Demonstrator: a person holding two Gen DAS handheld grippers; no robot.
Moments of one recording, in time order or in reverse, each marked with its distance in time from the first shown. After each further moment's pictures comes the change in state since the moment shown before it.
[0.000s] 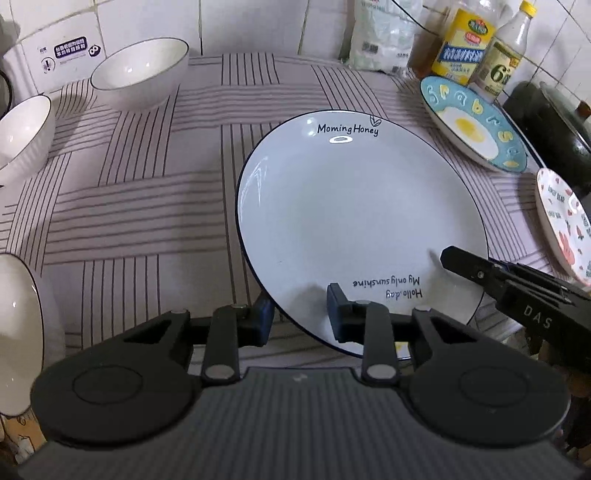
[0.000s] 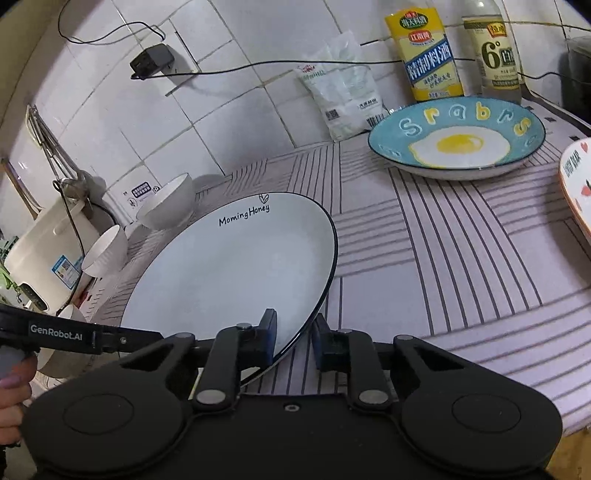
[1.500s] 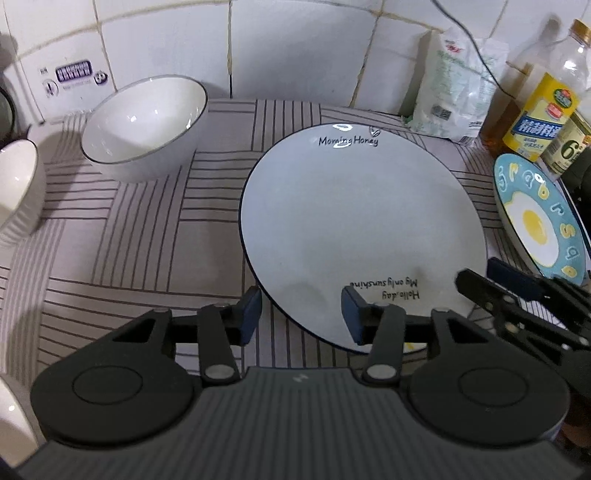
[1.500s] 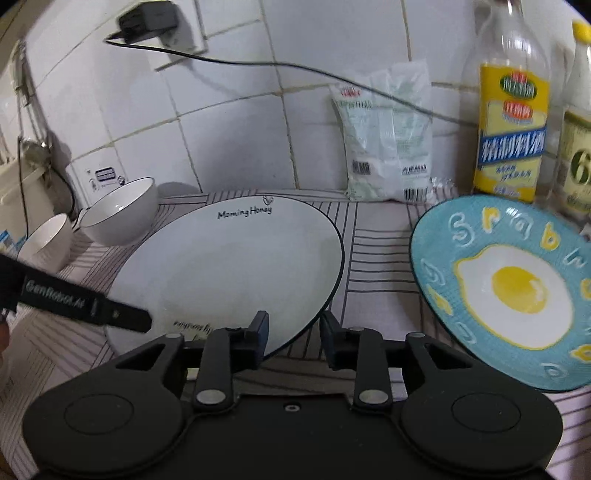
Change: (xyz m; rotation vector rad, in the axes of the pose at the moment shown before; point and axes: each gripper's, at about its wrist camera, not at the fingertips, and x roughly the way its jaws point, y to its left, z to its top) left arm 0.049 0.010 0.096 -0.106 -0.048 0.107; right arm 0.087 0.020 0.089 -0.280 0.012 -0.120
